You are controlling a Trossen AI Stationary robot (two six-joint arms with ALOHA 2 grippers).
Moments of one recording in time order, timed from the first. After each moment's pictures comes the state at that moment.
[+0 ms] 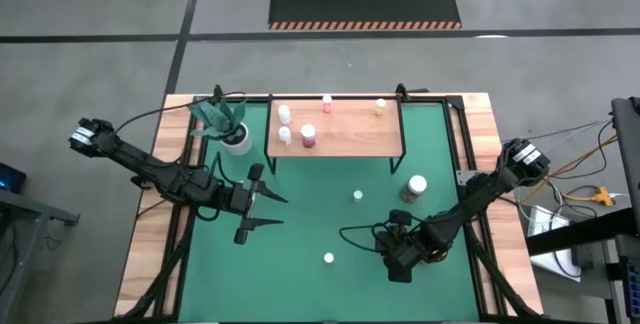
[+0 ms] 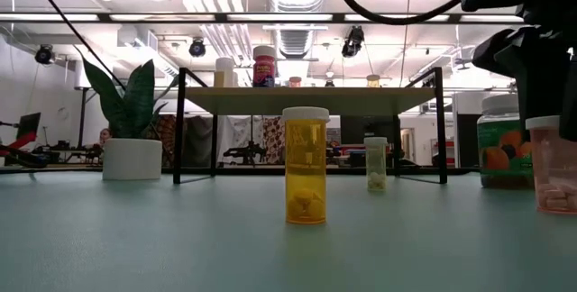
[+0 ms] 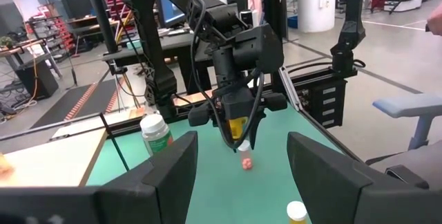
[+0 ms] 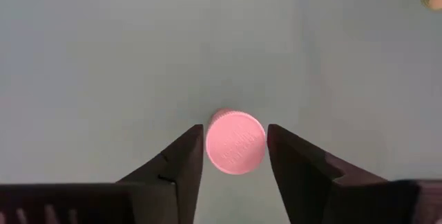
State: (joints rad) left arm -0.41 0.96 0.65 0.25 -0.23 0.14; right arm 0.63 1.66 1.04 -0.68 0.19 0.70
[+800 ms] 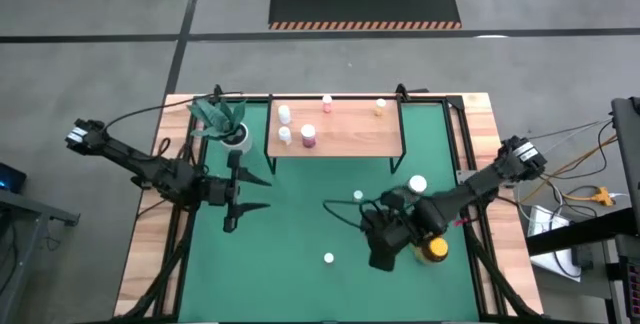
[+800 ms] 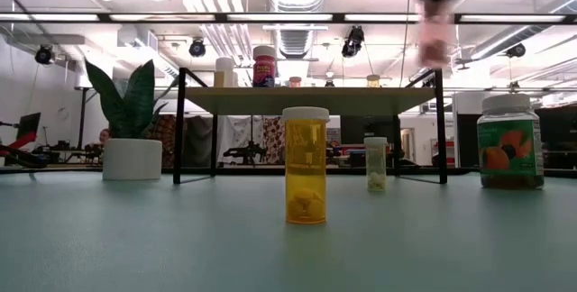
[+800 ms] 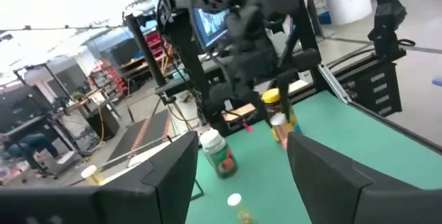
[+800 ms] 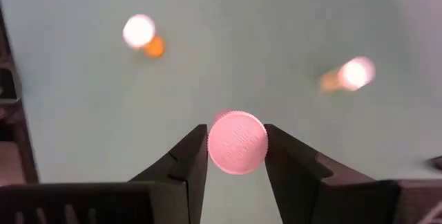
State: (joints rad) left arm -0.41 0.74 0.55 0.23 -0.32 0.41; right arm 0.50 1.67 1.46 -1.01 0.23 0.70
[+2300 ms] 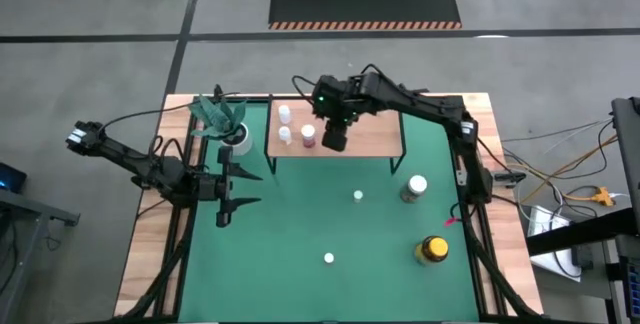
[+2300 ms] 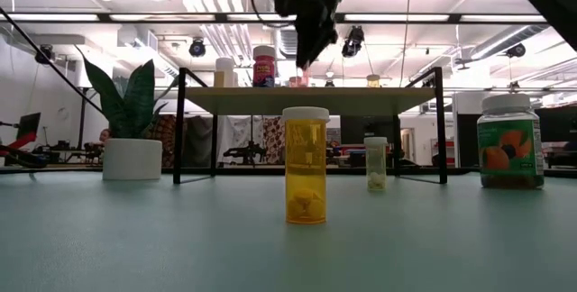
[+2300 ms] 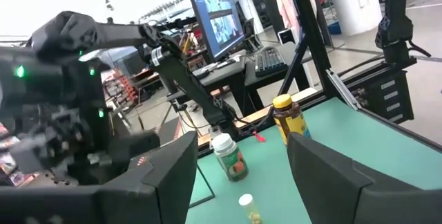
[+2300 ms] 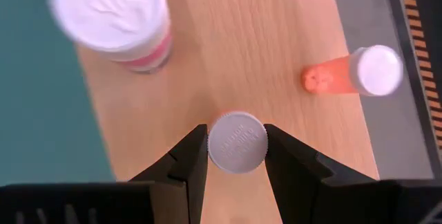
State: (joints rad) left arm -0.41 0.61 0.48 0.23 -0.34 0.43; right arm -0.29 2.08 2.22 -1.30 0.10 -0.08
